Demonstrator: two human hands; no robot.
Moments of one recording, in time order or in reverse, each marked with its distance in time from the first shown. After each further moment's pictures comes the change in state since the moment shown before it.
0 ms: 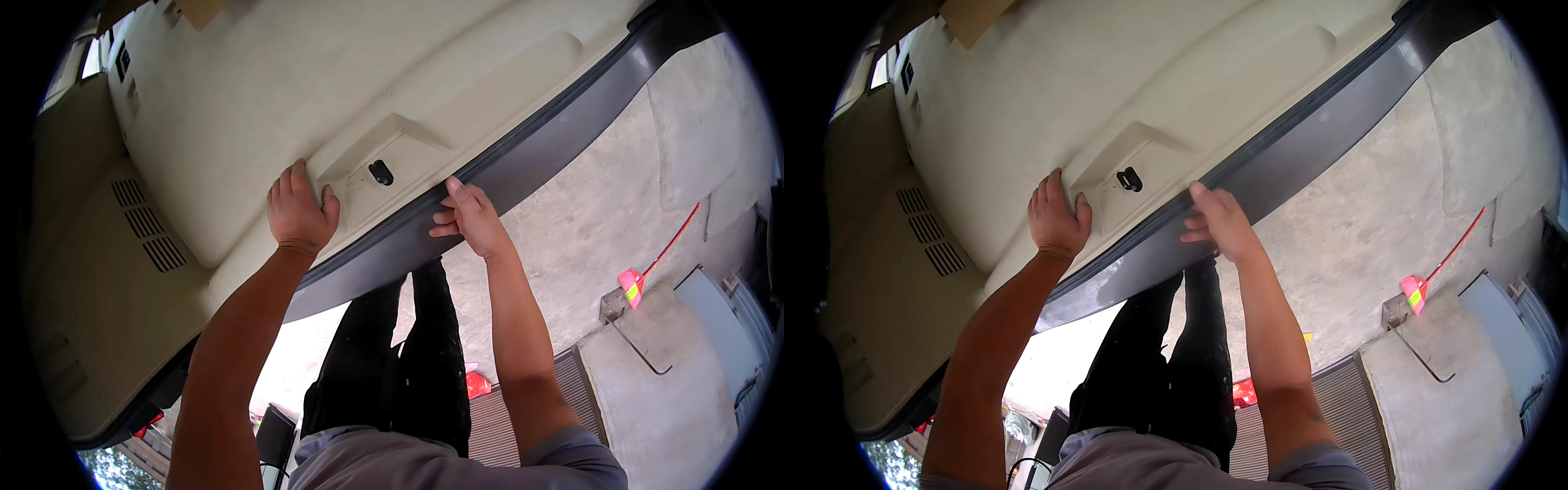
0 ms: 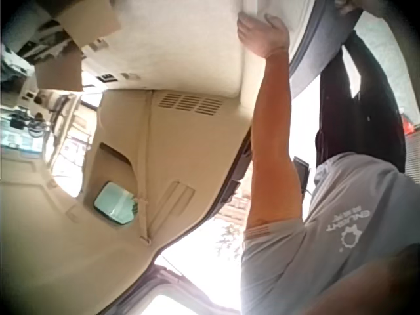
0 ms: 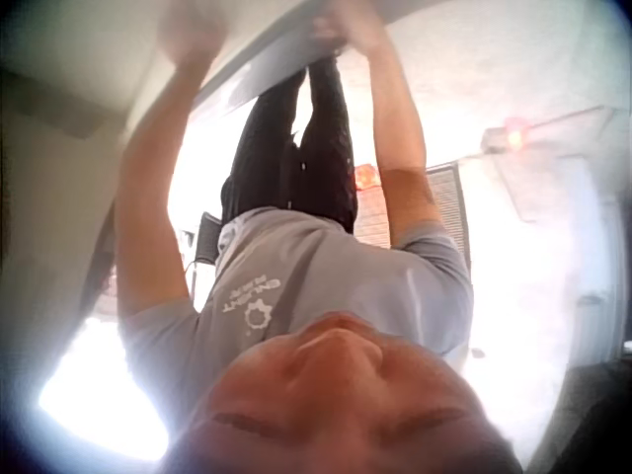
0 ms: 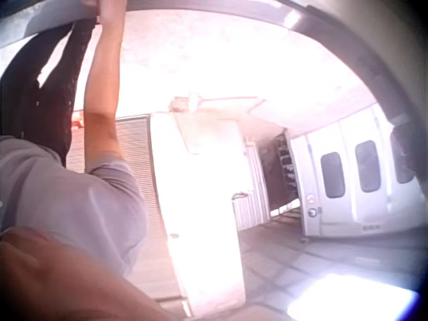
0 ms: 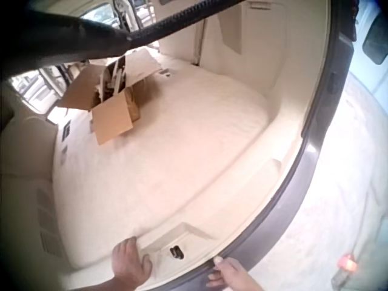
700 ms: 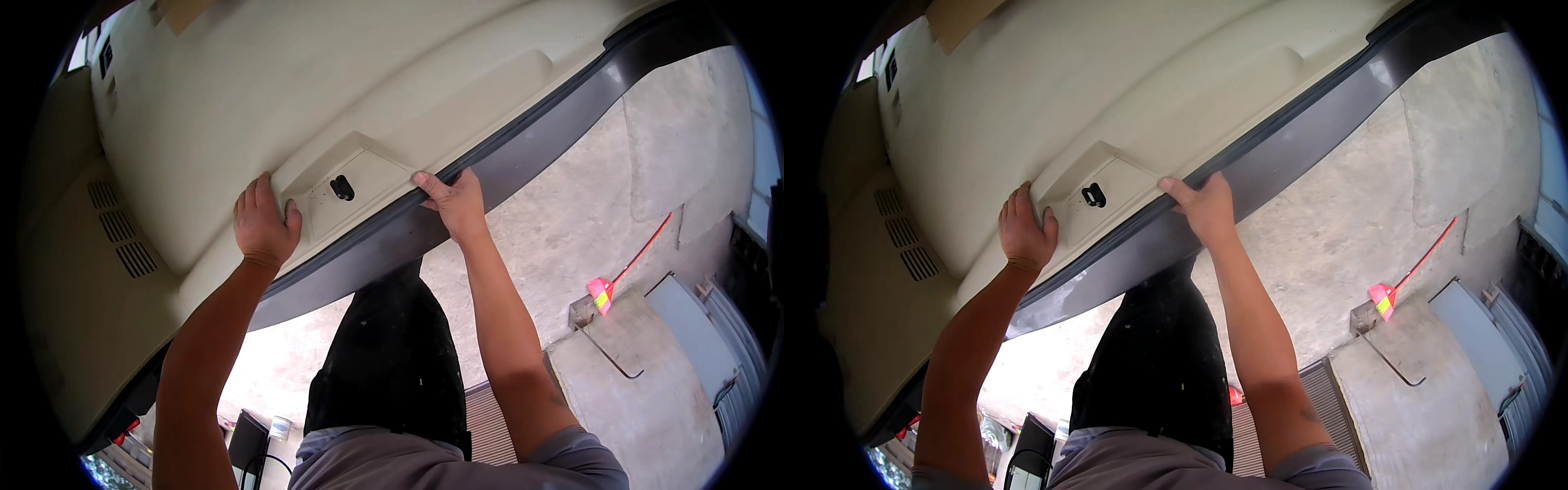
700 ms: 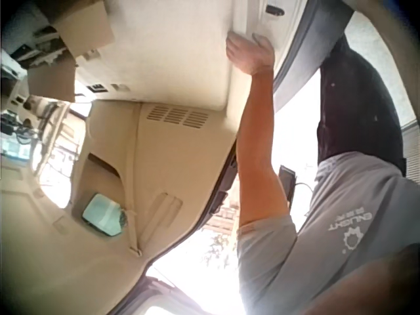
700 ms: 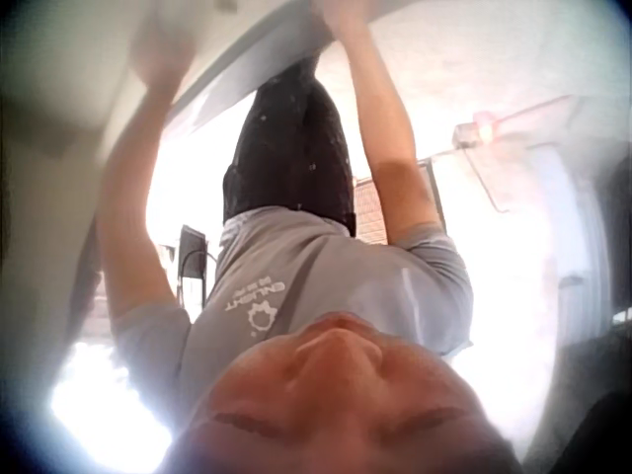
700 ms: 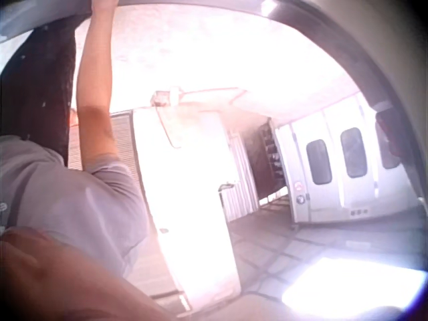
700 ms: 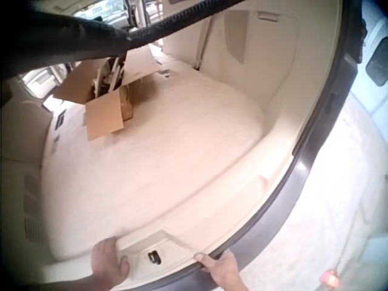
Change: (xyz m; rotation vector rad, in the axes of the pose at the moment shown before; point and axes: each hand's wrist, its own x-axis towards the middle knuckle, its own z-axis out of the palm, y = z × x) left_hand 0.004 0.002 -0.001 -0.007 -0.008 -0.016; right_hand 0.009 -0.055 -0.004 -0.271 0.185 -0.298
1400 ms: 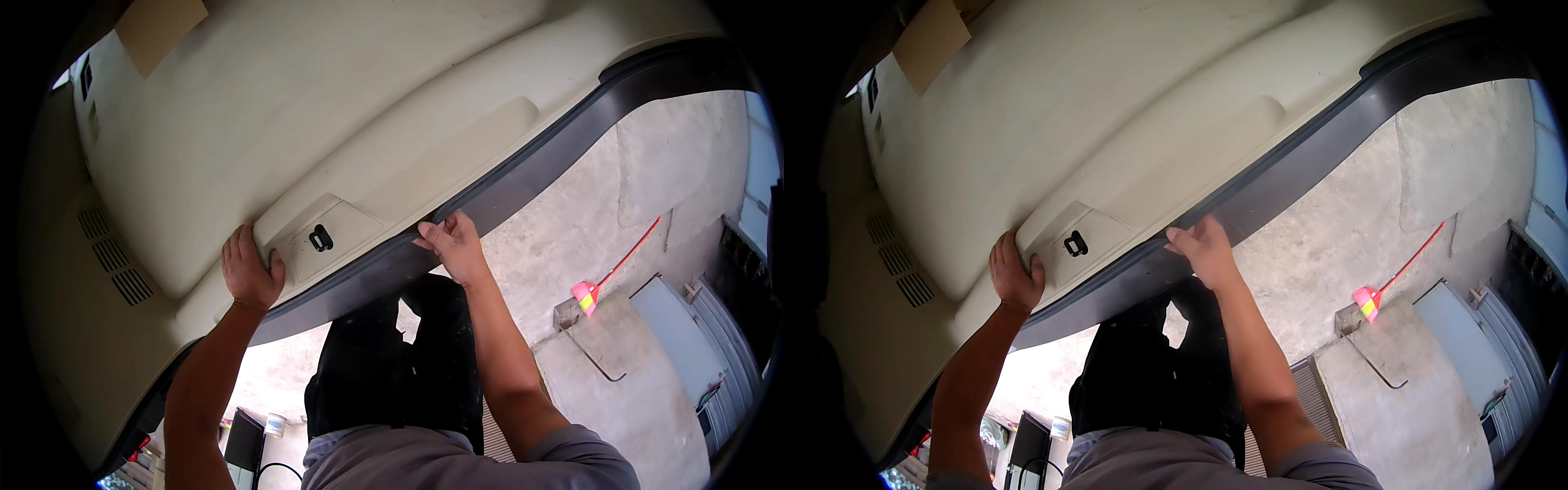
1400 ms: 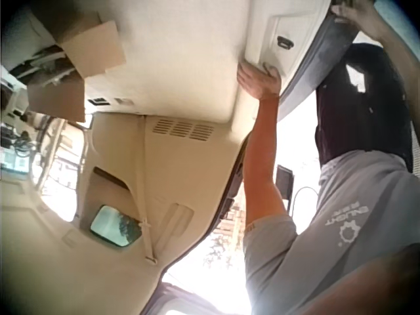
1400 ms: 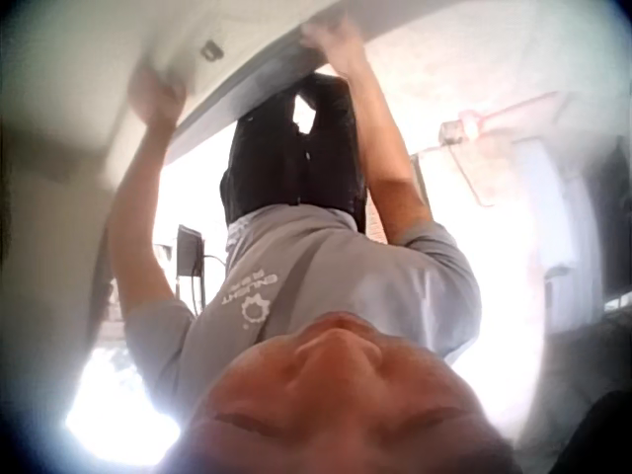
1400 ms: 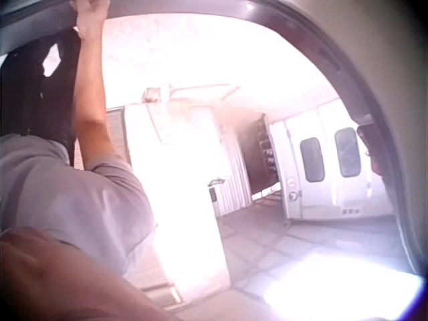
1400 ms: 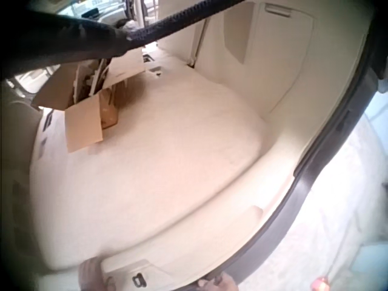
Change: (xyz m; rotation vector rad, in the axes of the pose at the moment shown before) left_hand 0.003 0.002 -0.011 -0.065 -0.088 -0.022; right_hand 0.013 0.005 -0.047 0.099 -0.046 0.165
